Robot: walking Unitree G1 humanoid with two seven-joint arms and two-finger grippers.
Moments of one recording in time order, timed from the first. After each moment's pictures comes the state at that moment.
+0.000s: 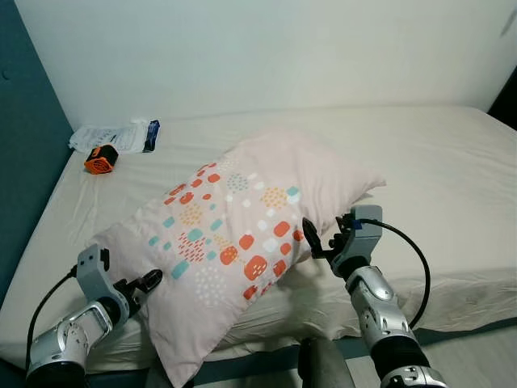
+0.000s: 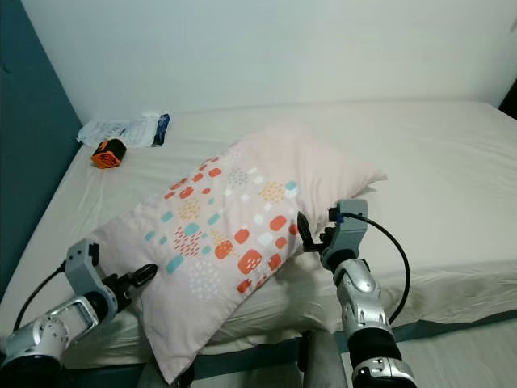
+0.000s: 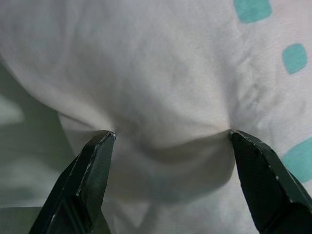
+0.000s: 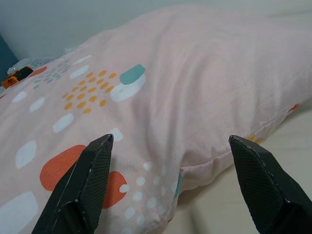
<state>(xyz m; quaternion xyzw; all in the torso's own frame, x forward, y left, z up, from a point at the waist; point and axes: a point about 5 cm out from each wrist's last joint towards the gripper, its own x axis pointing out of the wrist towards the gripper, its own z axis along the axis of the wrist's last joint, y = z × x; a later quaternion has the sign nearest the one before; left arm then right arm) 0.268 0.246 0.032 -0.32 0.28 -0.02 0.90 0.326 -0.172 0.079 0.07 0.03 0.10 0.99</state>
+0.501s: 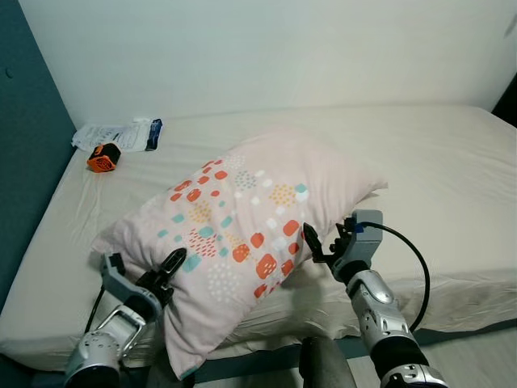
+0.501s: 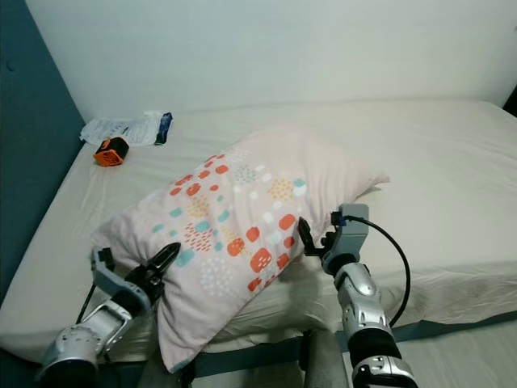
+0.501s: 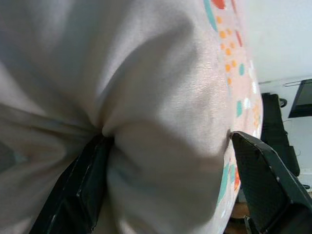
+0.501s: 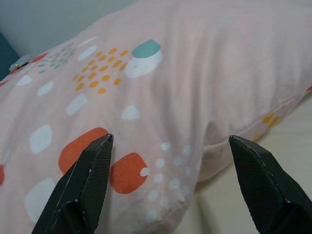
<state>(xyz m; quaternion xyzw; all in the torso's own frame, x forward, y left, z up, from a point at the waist) 0.281 0.183 0.035 -0.55 0.16 -0.10 0.82 0.325 -0.175 0.069 0.09 0.04 0.09 0.99</state>
